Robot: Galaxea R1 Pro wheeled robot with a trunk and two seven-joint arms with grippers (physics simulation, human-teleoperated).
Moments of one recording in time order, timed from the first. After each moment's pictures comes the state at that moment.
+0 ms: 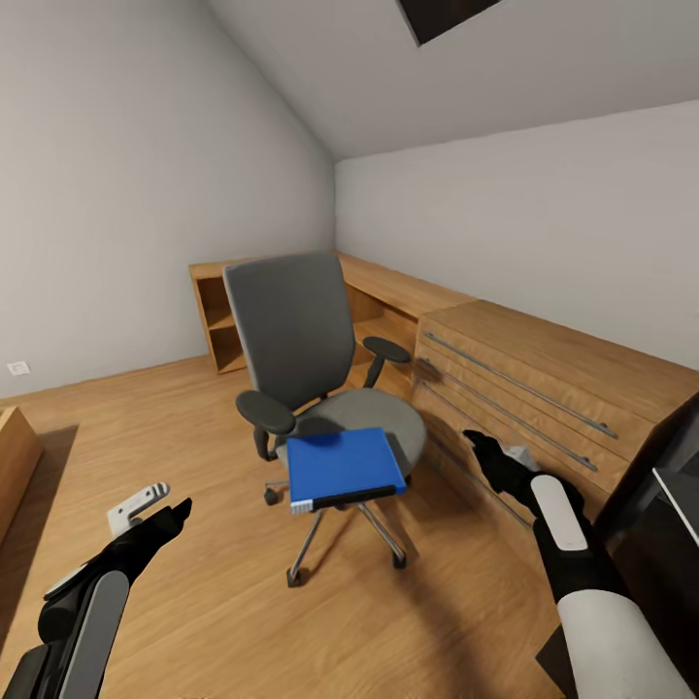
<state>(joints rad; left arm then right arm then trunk) -0.20 0.00 0.25 -1.62 0.50 0.62 0.31 -0.65 -0.04 -0.24 -1.02 -1.04 0.49 -0.24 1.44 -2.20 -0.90</state>
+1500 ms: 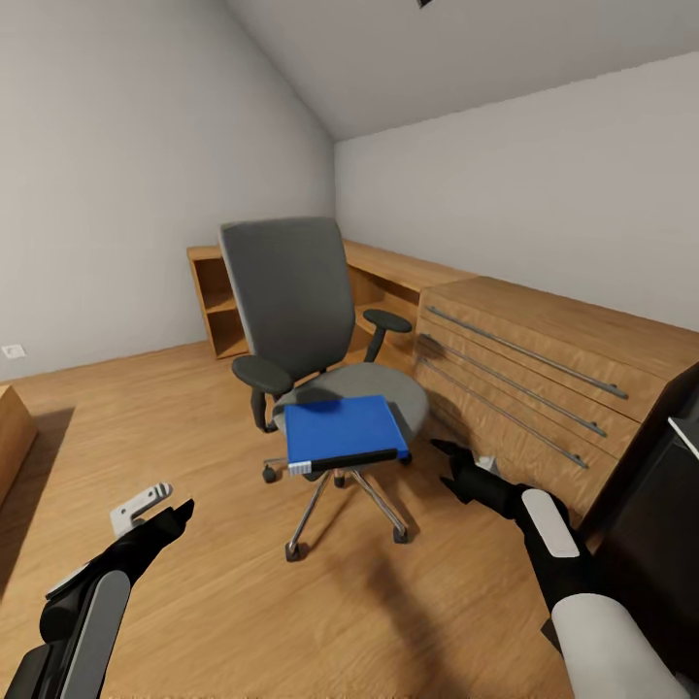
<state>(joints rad) -0.20 0.00 0.25 -1.62 0.50 0.63 0.31 -0.64 -0.04 -0.22 -0.89 -1.15 0.71 0.01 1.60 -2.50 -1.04</state>
